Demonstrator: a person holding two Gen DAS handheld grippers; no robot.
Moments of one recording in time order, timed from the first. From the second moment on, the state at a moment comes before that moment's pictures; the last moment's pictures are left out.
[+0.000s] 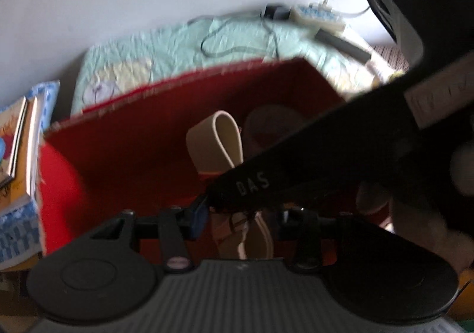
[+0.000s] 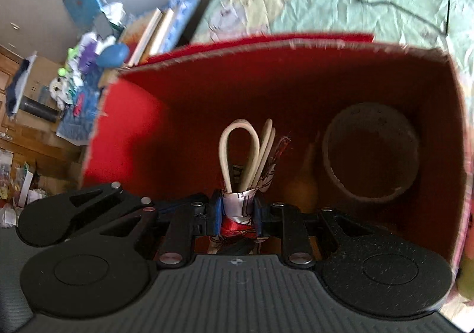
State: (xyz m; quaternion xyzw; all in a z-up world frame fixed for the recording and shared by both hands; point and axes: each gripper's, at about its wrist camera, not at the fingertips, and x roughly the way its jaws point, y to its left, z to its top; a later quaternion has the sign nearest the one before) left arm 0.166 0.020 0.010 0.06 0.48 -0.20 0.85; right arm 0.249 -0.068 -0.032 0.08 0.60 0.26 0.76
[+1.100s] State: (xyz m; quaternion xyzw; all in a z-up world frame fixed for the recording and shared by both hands) left arm 0.179 0.048 -0.035 0.10 0.52 -0.13 0.84; right arm 0.235 -0.080 -0.028 0.02 0.57 0.19 0.80
